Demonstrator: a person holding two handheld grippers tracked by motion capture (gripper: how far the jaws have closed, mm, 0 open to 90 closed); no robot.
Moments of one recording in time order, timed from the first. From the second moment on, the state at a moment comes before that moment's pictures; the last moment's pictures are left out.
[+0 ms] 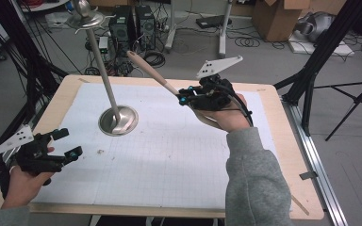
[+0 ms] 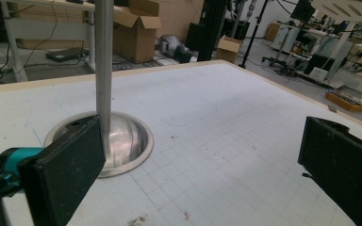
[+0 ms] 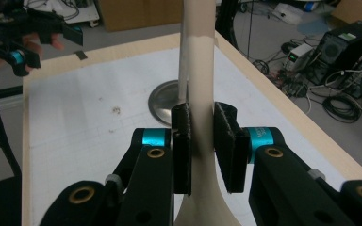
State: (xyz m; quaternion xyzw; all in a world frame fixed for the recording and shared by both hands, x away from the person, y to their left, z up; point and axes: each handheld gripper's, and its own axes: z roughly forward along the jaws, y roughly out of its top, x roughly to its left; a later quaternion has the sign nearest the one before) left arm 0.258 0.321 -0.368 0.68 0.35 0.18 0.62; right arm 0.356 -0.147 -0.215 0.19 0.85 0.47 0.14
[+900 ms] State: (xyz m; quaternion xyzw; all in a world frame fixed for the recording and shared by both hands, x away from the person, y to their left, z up) left arm 0.253 0.325 -0.367 0.67 0.35 0.17 0.63; right arm 0.367 -0.109 -0.183 0.19 0.83 0.49 0.16
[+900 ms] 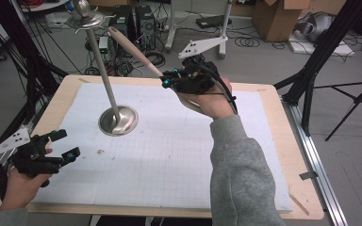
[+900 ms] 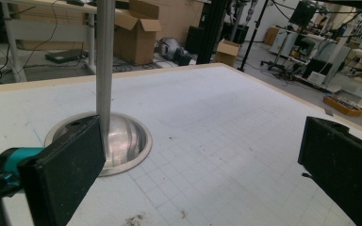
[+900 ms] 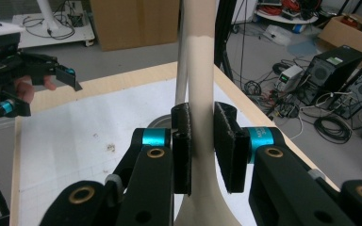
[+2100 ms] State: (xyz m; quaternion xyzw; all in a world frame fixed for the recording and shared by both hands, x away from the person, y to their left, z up) left arm 0.249 0.329 -0.367 0.67 0.35 0.17 0.63; right arm 0.369 -0.093 -0.179 0.19 0.83 0.49 0.17
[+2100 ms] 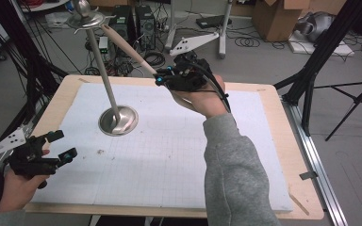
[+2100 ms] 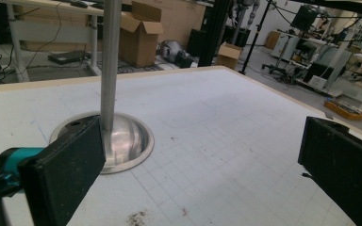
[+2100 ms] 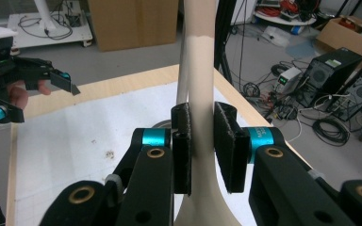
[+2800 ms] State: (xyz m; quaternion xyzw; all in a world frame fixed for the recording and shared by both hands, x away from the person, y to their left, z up) left arm 0.248 0.331 -0.367 0.67 0.36 0.17 0.63; right arm 0.377 -0.081 -0.191 0.20 0.84 0.48 0.17
